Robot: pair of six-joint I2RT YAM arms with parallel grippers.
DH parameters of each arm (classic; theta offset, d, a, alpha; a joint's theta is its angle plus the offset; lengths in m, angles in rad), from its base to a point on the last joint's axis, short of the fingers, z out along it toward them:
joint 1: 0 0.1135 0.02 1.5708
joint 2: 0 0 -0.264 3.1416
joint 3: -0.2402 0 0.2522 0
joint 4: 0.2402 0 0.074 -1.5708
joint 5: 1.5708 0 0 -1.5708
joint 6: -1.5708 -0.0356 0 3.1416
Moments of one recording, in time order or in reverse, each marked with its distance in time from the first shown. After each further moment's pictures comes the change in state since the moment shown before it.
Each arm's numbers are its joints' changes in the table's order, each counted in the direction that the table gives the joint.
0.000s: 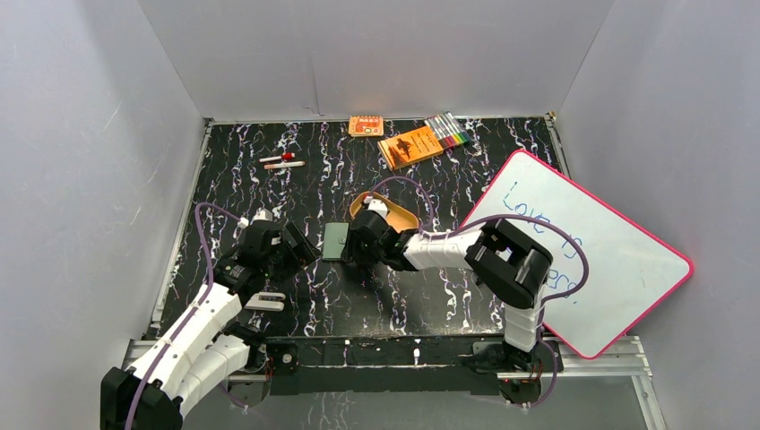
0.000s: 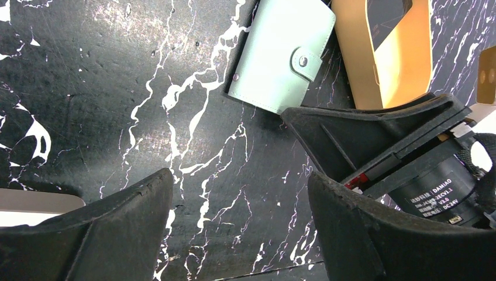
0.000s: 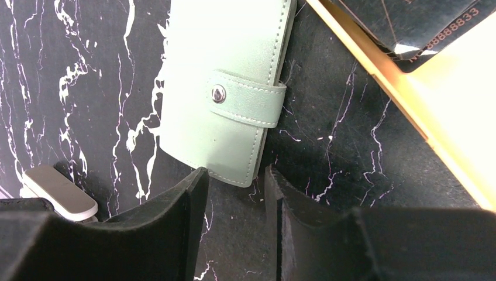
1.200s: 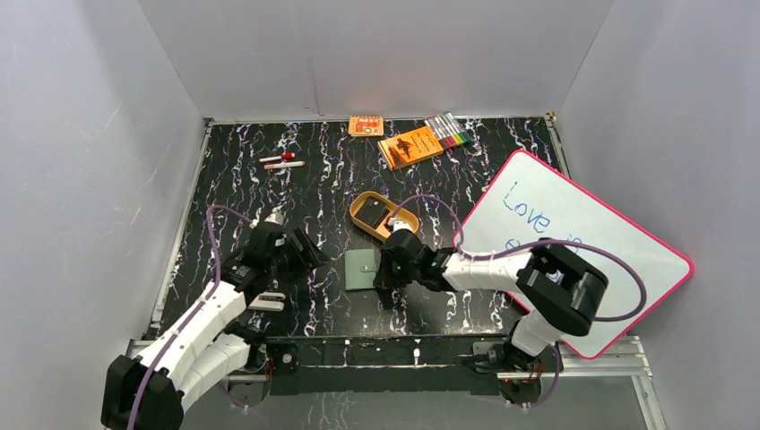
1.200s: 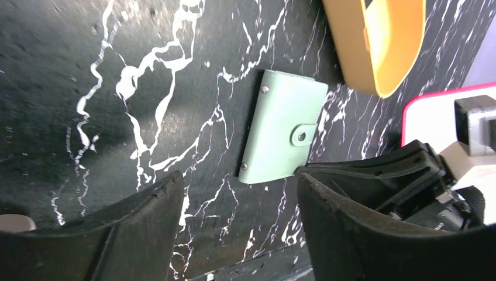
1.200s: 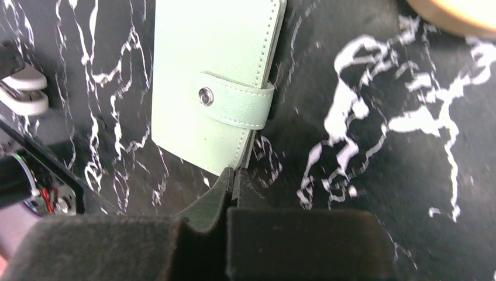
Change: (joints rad) left arm 0.000 -0.038 0.042 -0.093 0.134 0.001; right arm 0.001 0.277 0.317 0.019 -0.143 0.069
